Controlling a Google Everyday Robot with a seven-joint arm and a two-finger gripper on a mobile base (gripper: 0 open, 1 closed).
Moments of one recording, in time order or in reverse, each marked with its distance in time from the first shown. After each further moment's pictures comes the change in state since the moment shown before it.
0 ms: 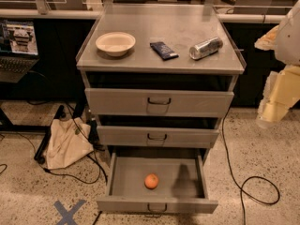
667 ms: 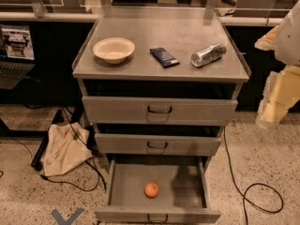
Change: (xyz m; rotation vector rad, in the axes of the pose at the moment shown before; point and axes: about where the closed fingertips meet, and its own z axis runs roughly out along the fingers) arm 0.000 0.000 0.000 0.000 0.000 0.000
